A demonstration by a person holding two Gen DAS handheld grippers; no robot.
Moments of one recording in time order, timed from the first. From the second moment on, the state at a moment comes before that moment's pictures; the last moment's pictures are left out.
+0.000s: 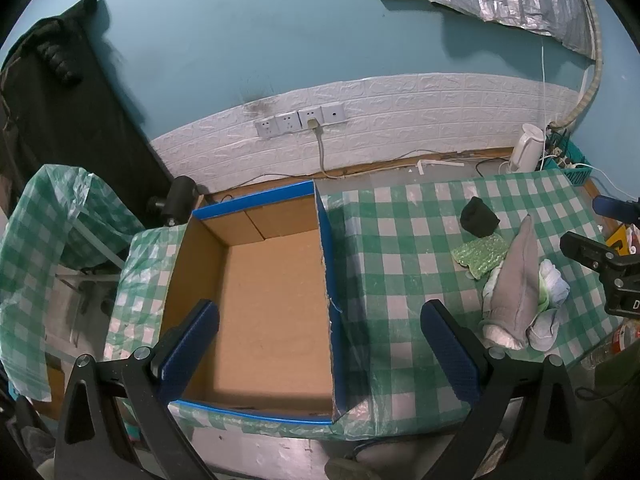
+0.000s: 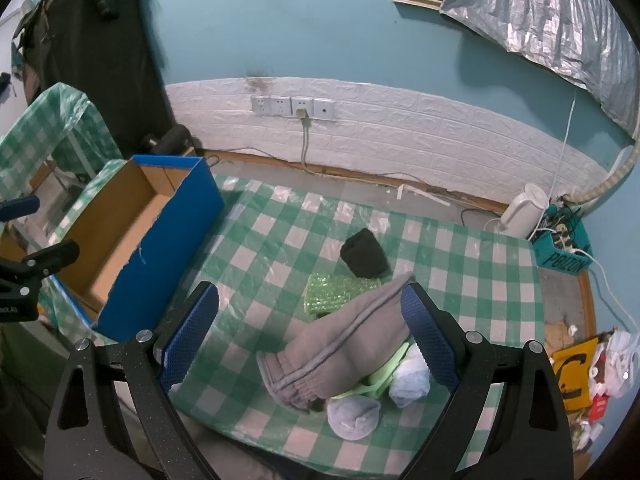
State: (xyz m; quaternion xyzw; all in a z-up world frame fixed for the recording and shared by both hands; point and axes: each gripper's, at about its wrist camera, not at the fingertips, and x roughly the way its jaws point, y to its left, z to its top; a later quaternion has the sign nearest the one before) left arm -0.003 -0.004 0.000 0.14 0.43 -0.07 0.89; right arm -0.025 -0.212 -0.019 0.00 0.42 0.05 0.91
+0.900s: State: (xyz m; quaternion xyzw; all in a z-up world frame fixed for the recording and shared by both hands) left arm -0.001 -0.004 0.001 0.14 0.43 -0.07 0.89; right arm -0.025 -0.212 -0.018 -0.01 0.42 0.05 0.91
